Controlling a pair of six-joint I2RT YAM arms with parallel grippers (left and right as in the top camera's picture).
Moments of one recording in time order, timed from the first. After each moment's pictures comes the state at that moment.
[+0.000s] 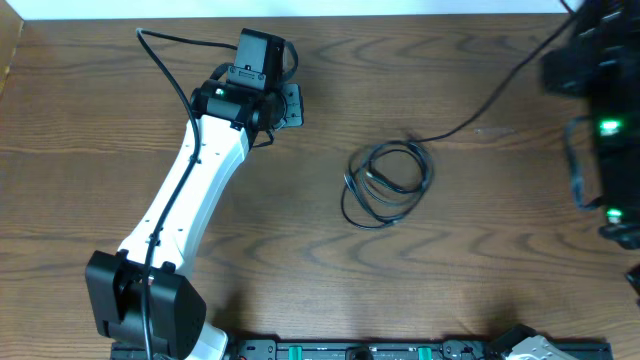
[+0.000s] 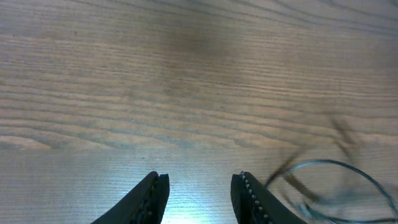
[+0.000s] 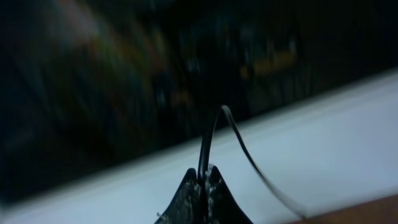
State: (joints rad) left arm -0.30 1.69 1.53 -0.83 0.01 -0.34; right arm 0.56 1.23 2.01 -0.56 0.58 0.30
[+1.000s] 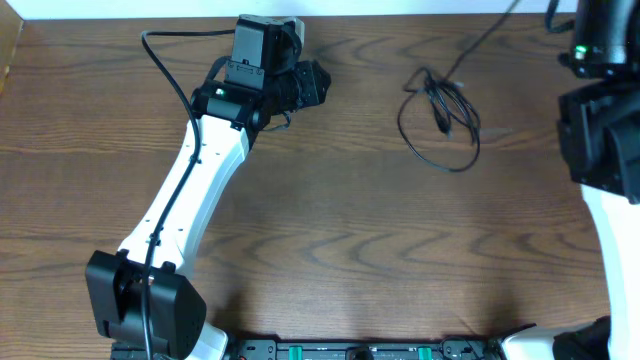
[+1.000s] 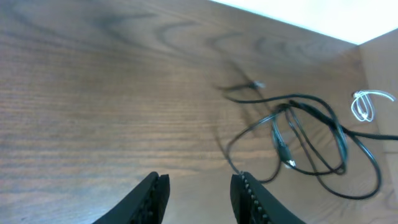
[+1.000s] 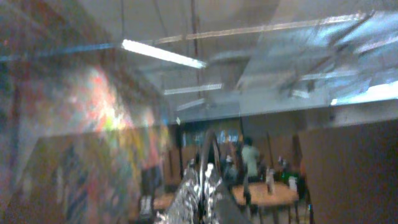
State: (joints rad) left arm -0.30 1.69 1.52 -0.59 0.31 -0.46; right arm 0.37 1.56 2.17 0.05 0.33 -0.08
